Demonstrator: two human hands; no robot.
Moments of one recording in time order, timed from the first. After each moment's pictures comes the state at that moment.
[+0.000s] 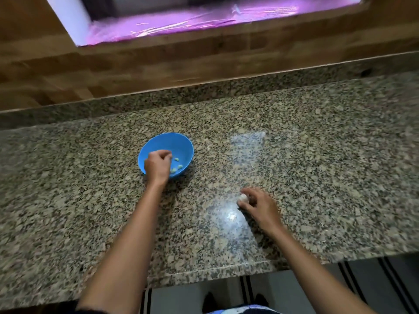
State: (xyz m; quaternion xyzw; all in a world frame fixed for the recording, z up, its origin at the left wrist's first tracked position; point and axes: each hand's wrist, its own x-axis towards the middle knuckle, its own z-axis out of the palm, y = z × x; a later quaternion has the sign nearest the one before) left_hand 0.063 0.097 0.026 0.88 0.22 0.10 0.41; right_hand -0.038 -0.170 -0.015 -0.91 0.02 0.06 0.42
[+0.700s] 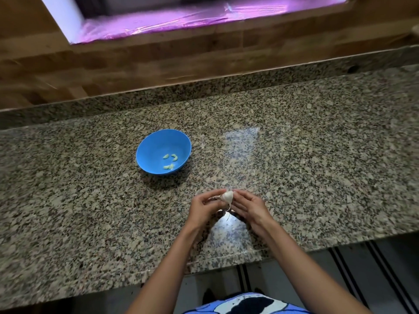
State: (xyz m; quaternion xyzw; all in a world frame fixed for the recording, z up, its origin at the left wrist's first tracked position) left_hand -0.060 0.003 0.001 0.68 0.11 -0.15 0.71; right_hand -0.059 -0.147 -0.009 -0.50 0.23 0.18 0.81
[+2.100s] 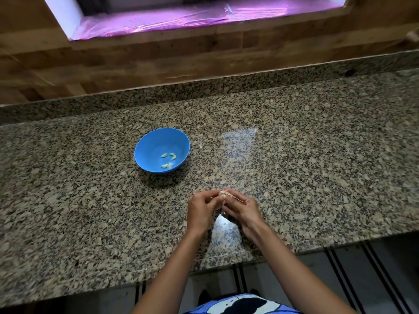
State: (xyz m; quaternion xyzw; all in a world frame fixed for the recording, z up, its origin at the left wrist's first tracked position) left_hand -0.066 -0.005 -0.002 0.80 0.10 -0.06 0.59; right_hand -0.067 -0.130 -0.004 -0.47 0.24 0.18 0.83
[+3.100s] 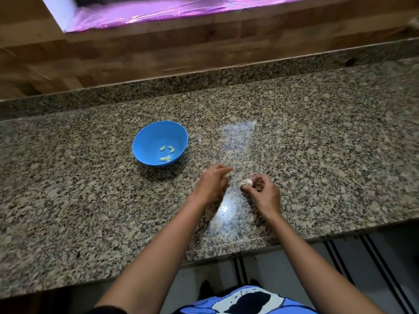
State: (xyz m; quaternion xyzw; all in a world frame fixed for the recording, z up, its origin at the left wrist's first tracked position) left_hand -0.014 -0.021 0.001 0.93 -0.11 -0.09 0.33; right_hand -0.063 -0.175 -0.006 -0.84 0.18 0.00 0.51
